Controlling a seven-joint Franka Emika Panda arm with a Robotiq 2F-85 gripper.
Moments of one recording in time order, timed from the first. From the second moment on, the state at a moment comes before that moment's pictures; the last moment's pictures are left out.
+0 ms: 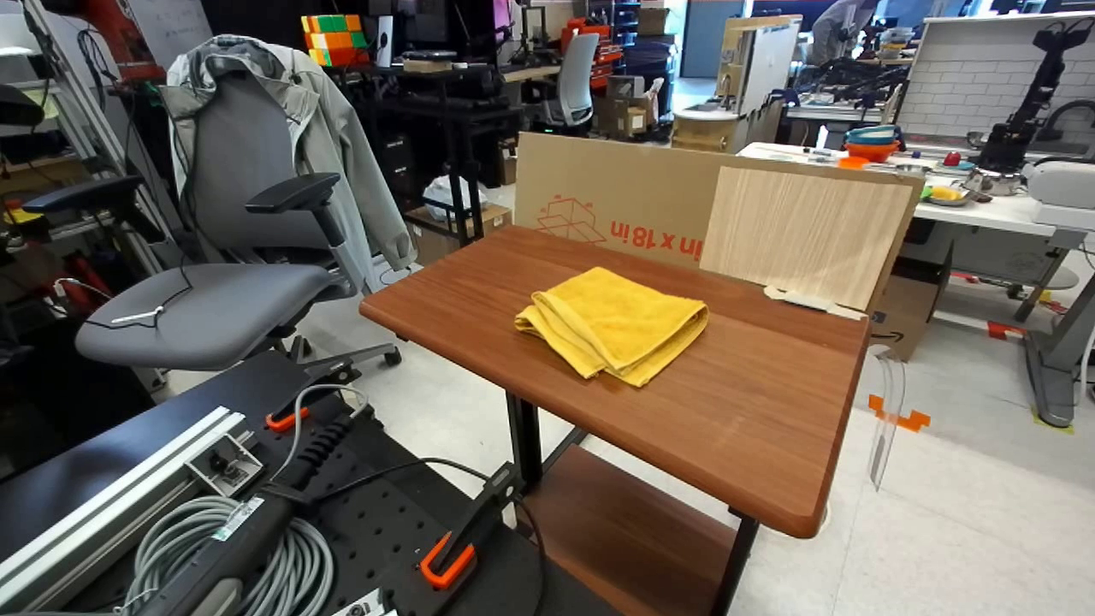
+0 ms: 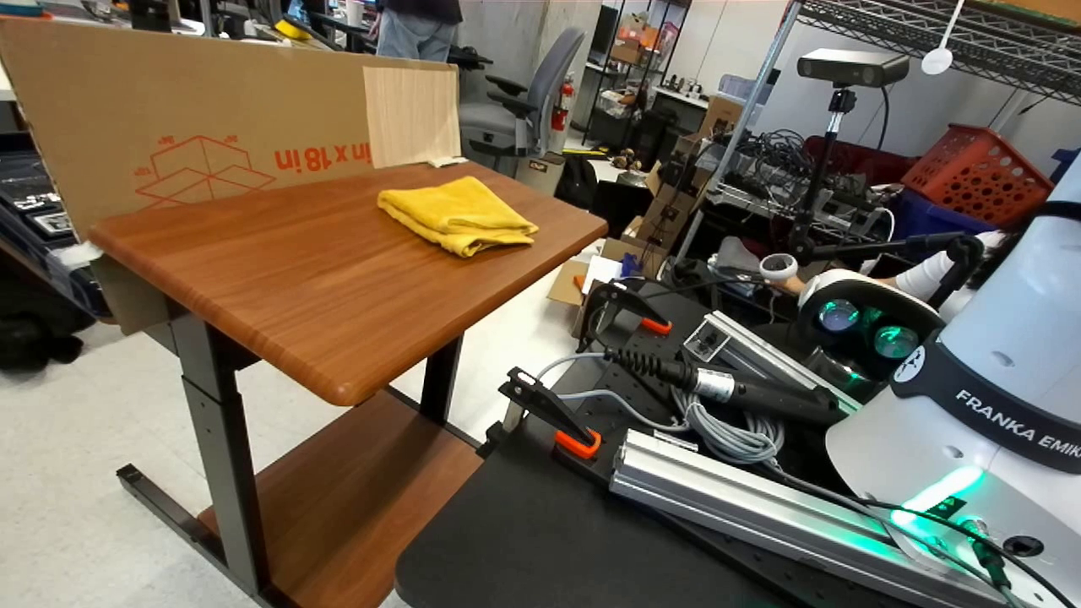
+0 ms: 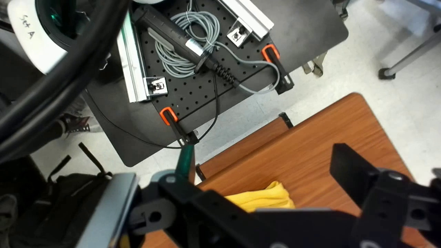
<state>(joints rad) -0.12 -0.38 0.08 -2.16 0.08 1.52 0.45</state>
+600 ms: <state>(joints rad) -0.20 0.05 -0.10 -2.07 0.16 1.88 0.53</state>
